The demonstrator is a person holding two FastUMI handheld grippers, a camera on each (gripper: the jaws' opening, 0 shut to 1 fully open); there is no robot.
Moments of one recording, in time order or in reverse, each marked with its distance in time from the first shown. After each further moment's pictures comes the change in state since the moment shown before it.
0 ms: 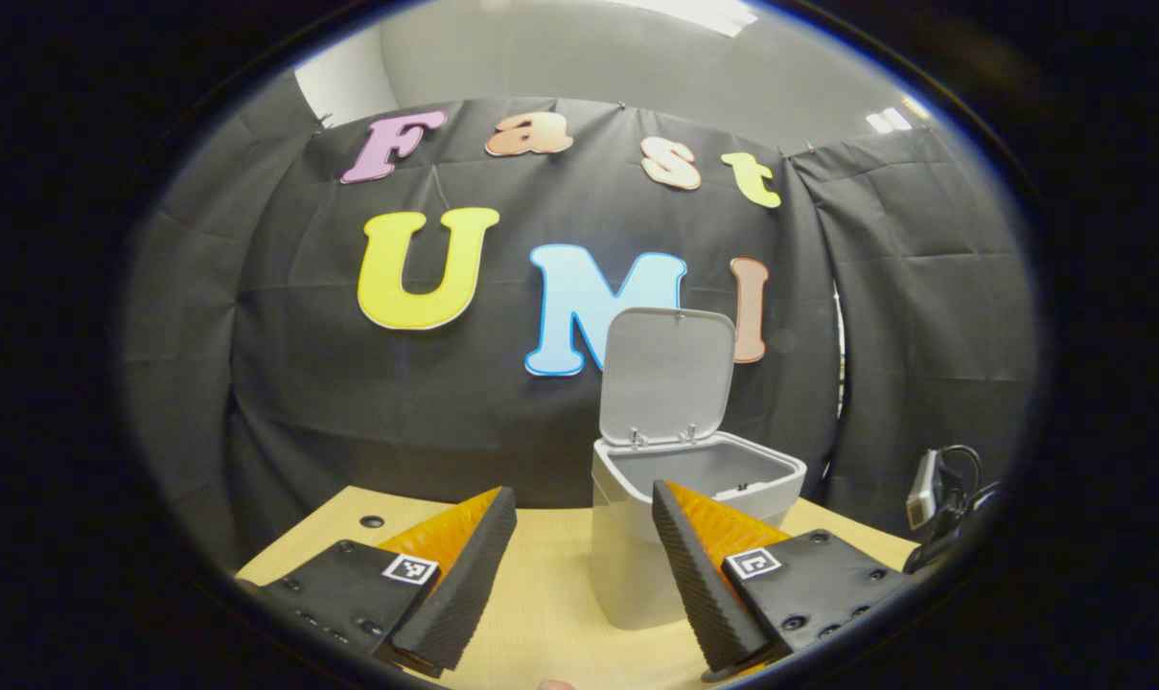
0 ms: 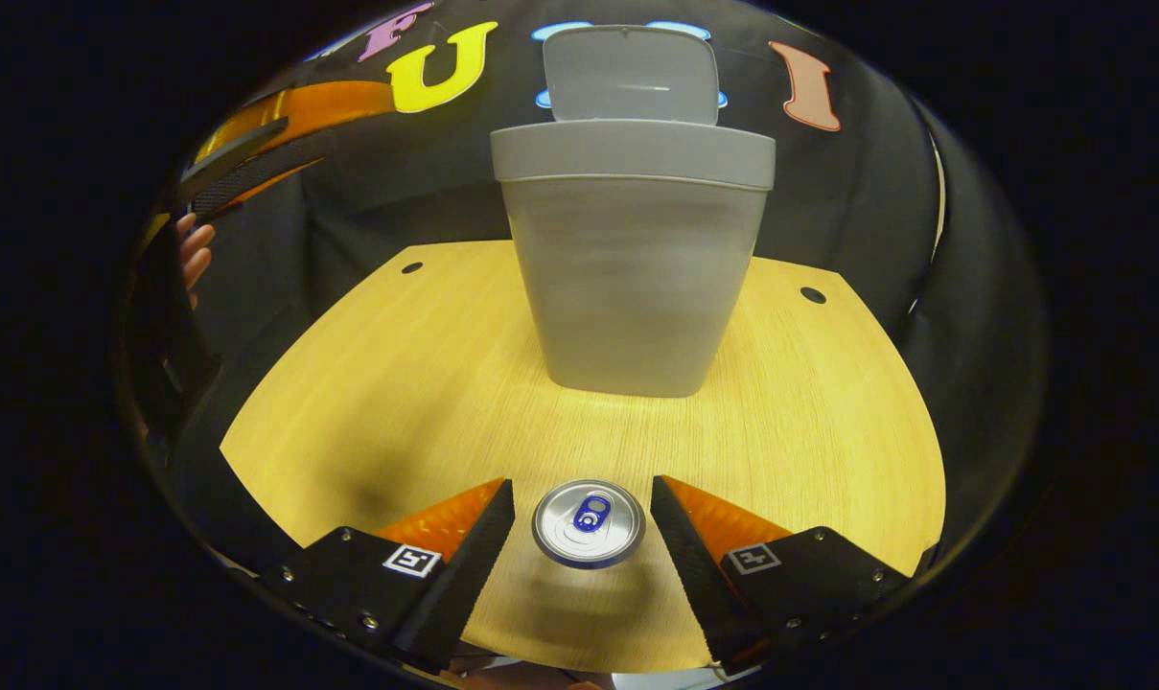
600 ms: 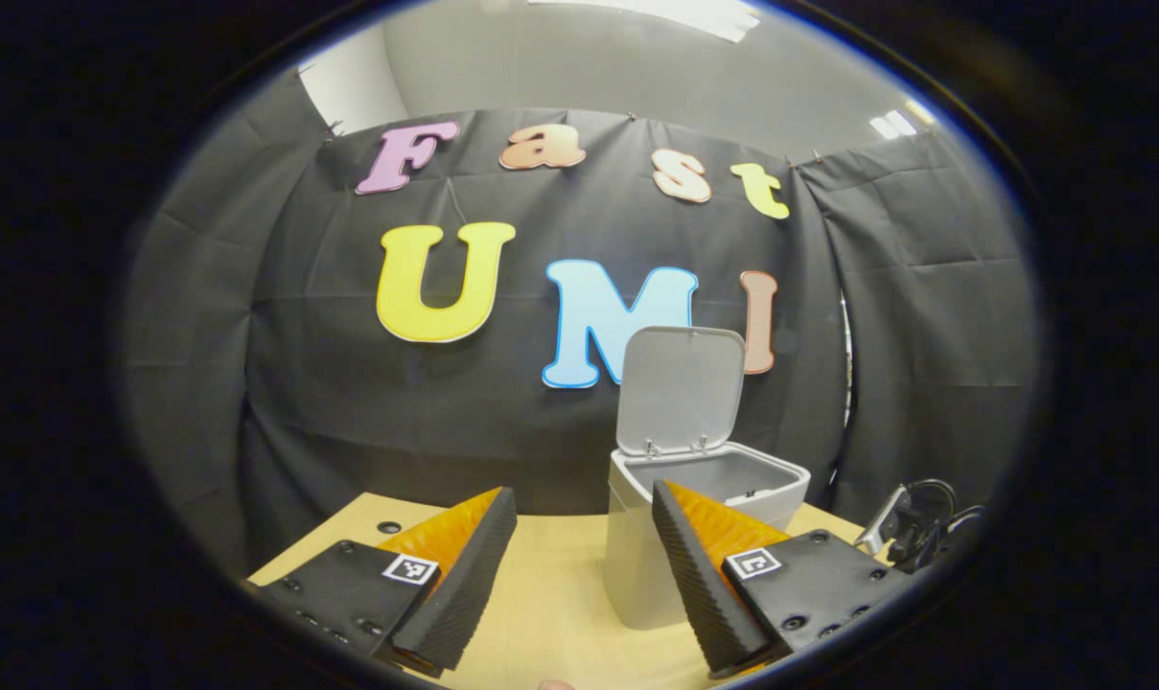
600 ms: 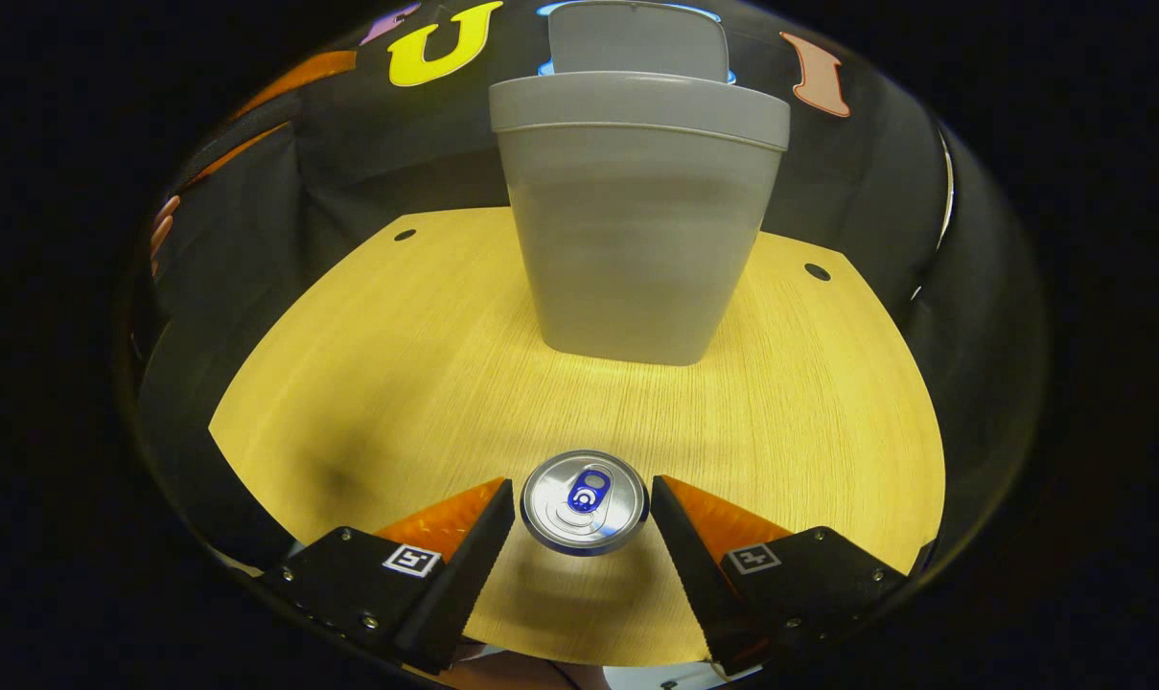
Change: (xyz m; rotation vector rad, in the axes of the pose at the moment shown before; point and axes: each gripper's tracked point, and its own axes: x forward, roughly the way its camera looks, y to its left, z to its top) left arm -0.016 0.013 0.021 -0.002 -0.032 0.018; right arm 0.013 0.002 -0.020 -0.016 0.091 -0.012
